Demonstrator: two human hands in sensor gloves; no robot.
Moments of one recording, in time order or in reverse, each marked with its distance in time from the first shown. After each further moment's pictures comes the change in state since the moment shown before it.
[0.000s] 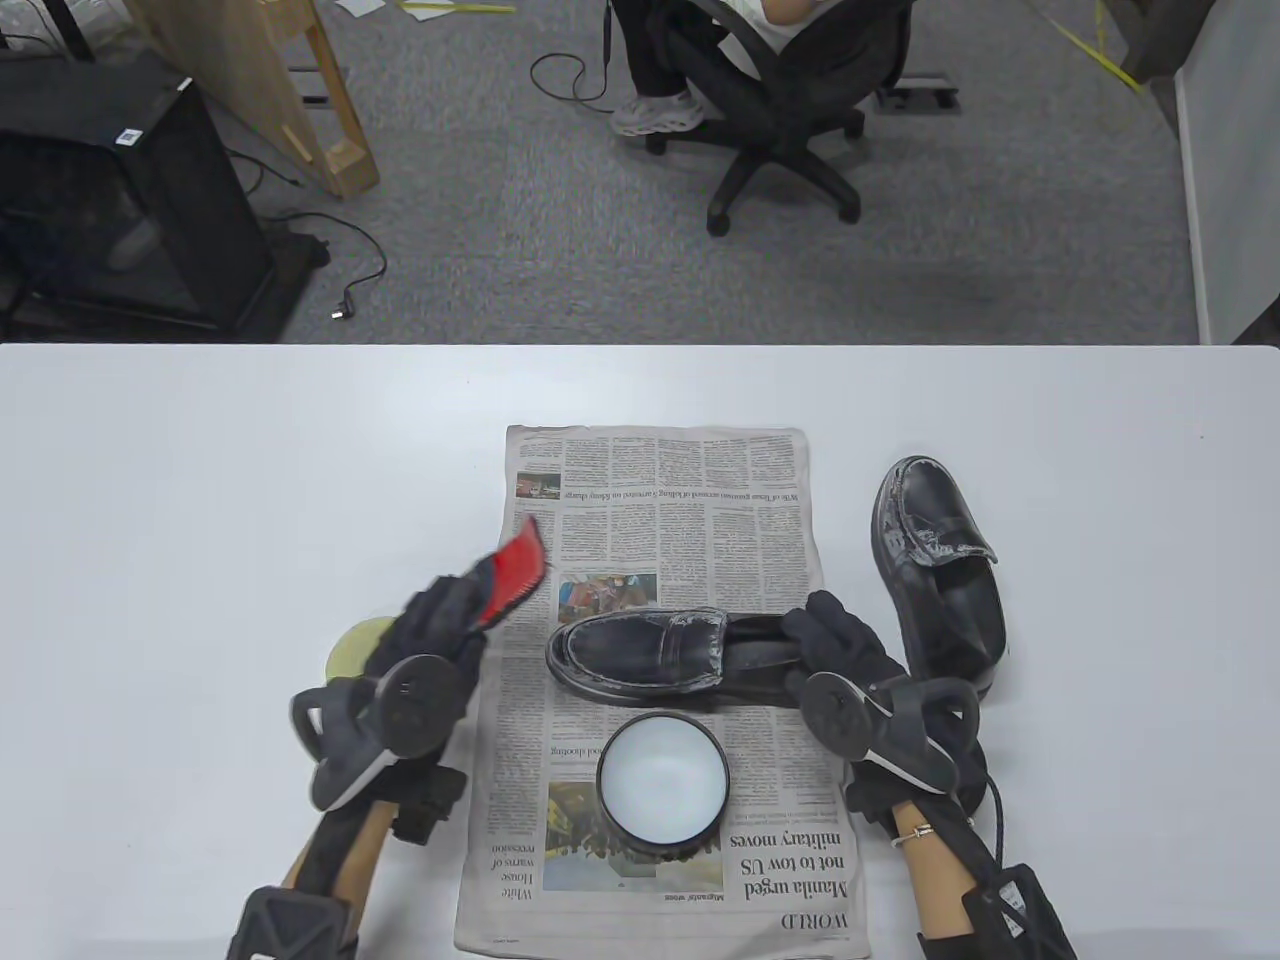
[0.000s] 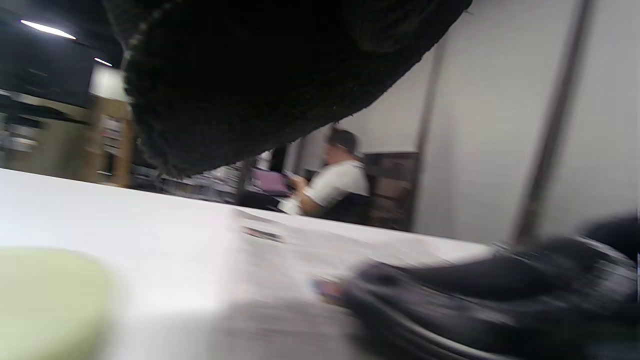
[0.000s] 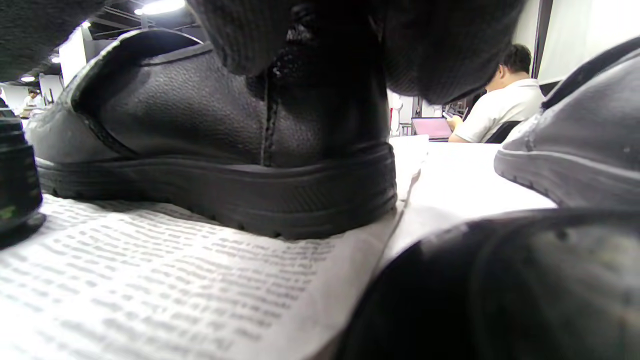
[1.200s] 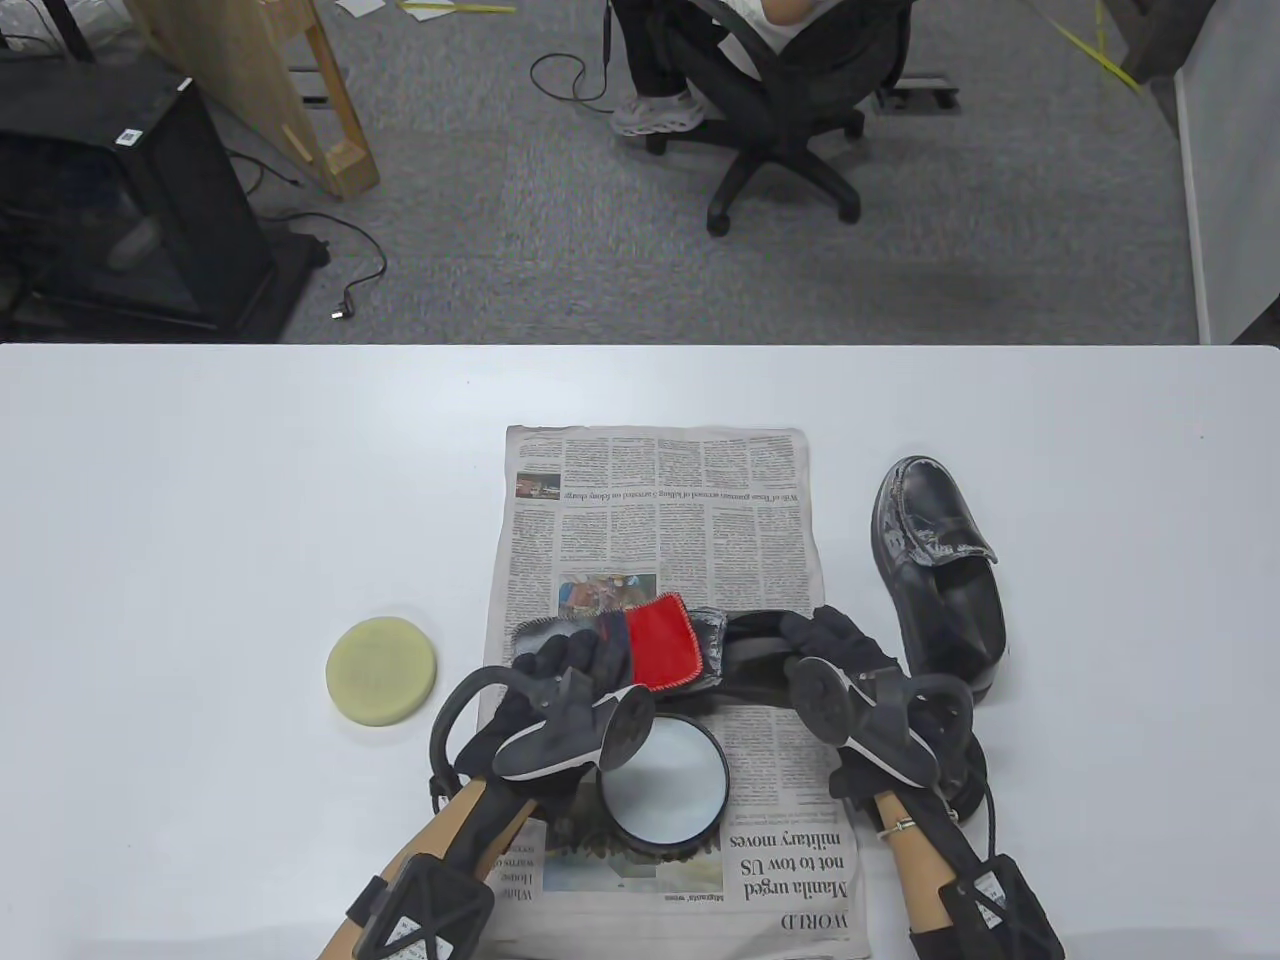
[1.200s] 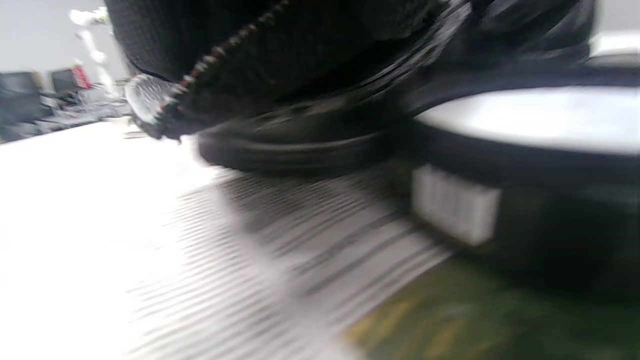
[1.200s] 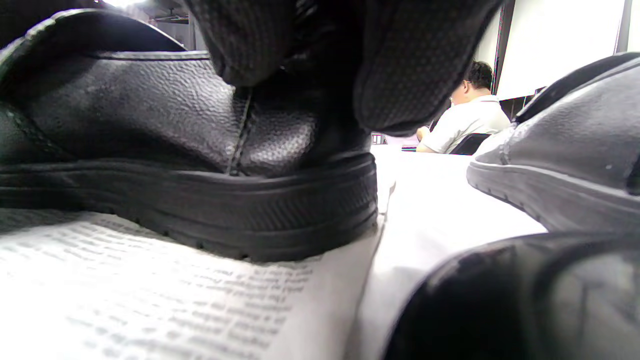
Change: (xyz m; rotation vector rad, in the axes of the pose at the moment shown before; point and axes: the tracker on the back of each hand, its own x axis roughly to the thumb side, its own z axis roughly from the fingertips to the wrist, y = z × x) left_hand 0.079 -0.057 -0.019 -0.377 -0.226 -0.320; right_hand 0.007 0.000 -0.007 -0.036 0.091 0.081
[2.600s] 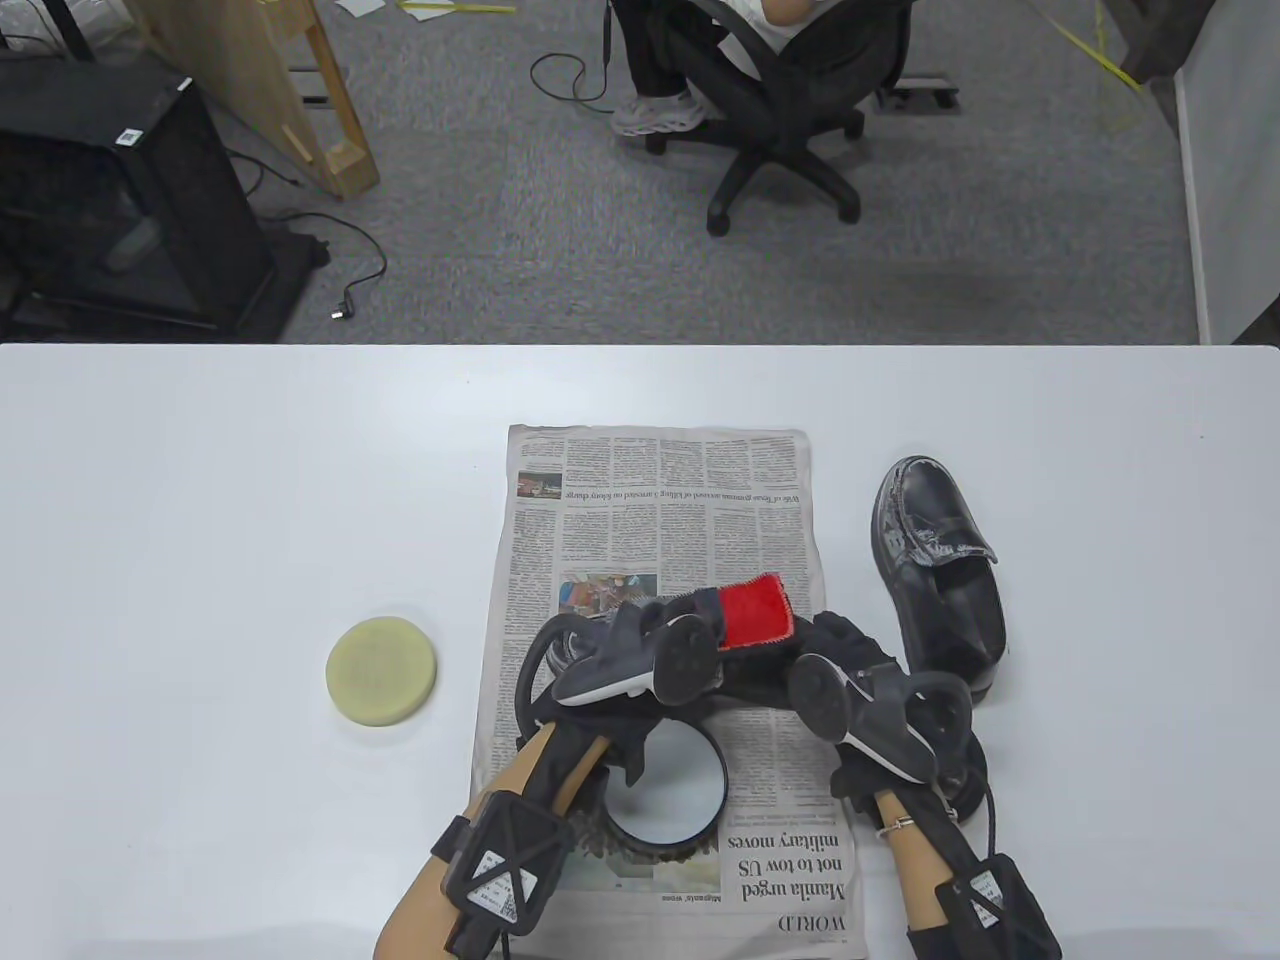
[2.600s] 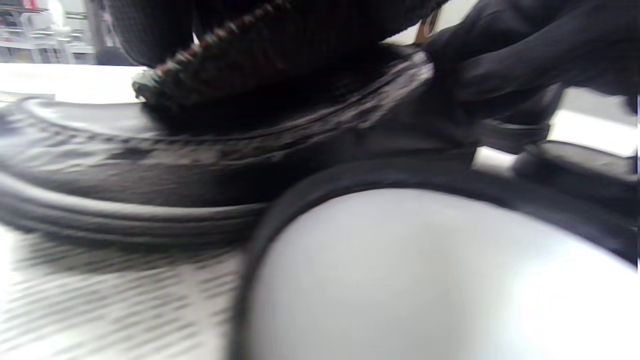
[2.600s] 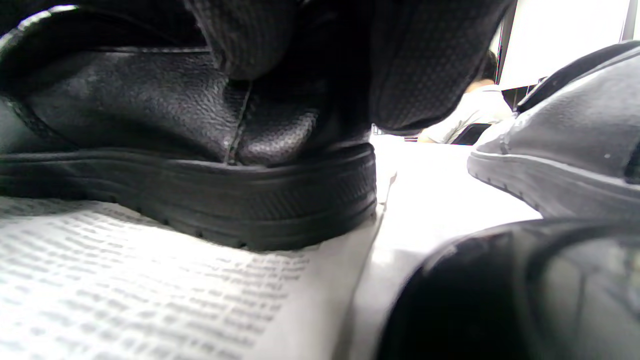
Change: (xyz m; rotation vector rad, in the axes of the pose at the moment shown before) left_hand 0.002 0.016 -0.056 -0.075 -0.001 0.175; right_hand 0.001 0.001 -0.002 0.033 -0.004 0.004
